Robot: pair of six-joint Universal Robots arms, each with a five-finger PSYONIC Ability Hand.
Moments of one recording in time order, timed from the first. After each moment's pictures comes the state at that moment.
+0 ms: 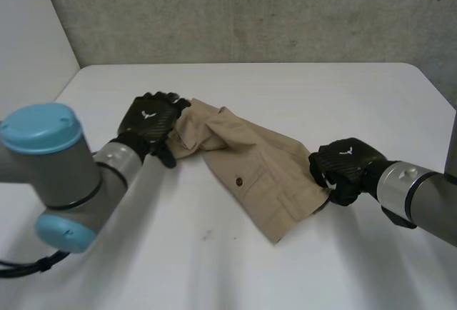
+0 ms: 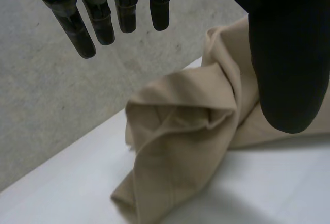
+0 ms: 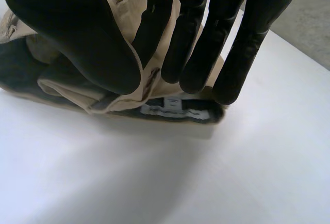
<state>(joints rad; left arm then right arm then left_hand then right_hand) 4.29 -2.04 -1.55 3.48 -1.44 3.39 1.84 -1.26 1.61 0.23 1.19 2.66 0.22 0.21 0.22 0.22 0.05 0.99 1.17 1.18 1.19 0.97</state>
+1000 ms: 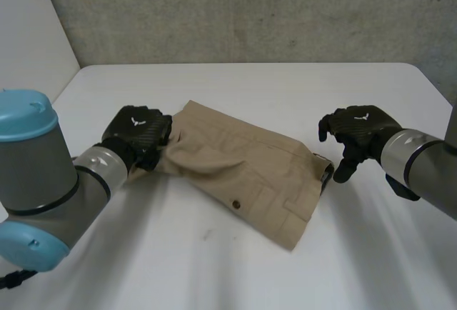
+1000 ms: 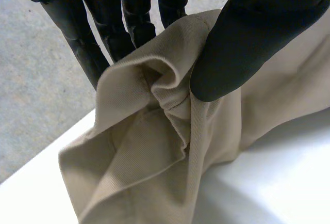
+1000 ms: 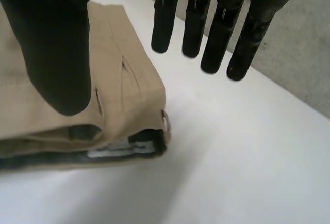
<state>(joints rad) 4.30 -1.88 -1.63 3.26 -1.47 3.50 1.87 -1.26 1.44 0.26 1.37 2.80 1.13 1.20 1.19 1.20 0.94 0.49 0.56 0.57 0.56 0.39</state>
